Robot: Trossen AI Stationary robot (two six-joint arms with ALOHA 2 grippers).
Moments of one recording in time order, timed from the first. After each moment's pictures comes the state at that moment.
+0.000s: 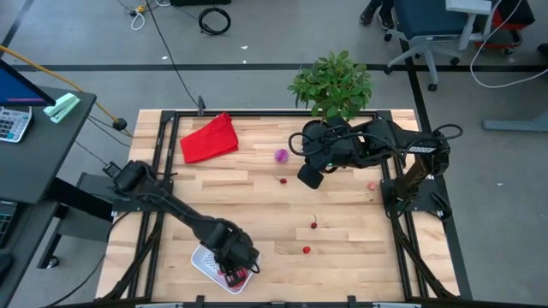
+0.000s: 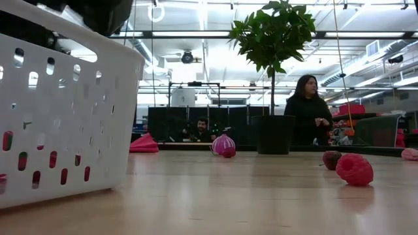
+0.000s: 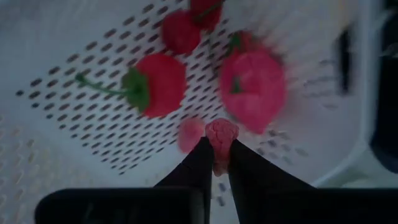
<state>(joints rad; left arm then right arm) -0.56 1.87 1.39 -0.86 0.29 -1.07 0.17 1.74 2.20 -1.48 0.53 0.56</state>
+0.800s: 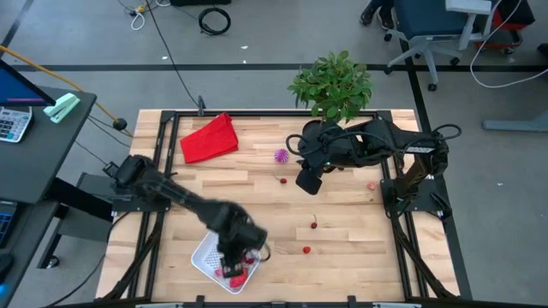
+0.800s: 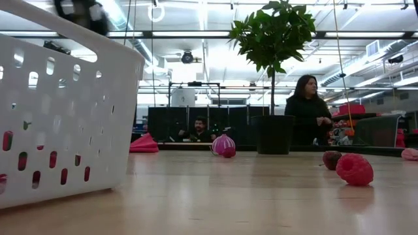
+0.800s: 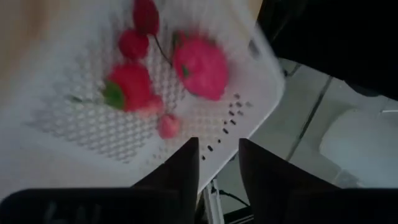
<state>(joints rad) -0.44 1.83 1.52 -1.00 0.47 -0.70 0.16 1.75 2.20 -1.42 0.39 0.52</state>
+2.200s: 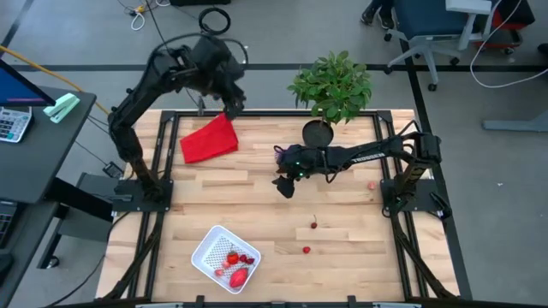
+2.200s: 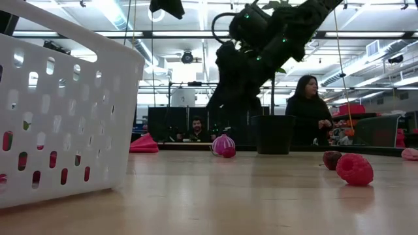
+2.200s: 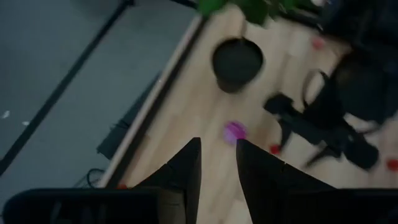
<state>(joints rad) 0.52 1.75 2.32 -1.38 0.03 0.07 -0.13 1.76 1.02 0.00 -0.08 0.36</state>
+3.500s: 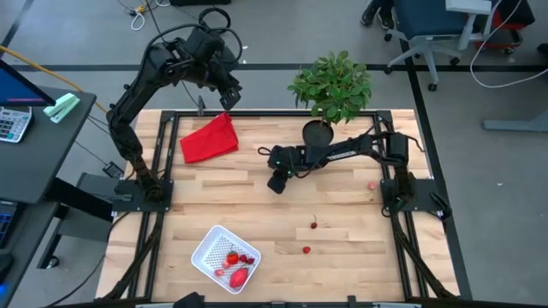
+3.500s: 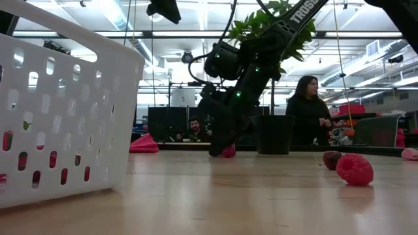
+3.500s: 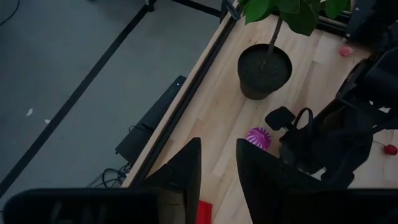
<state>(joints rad) 0.61 1.75 2.32 -1.37 0.03 0.12 -0.18 2.04 1.24 -0.22 0.02 0.37</state>
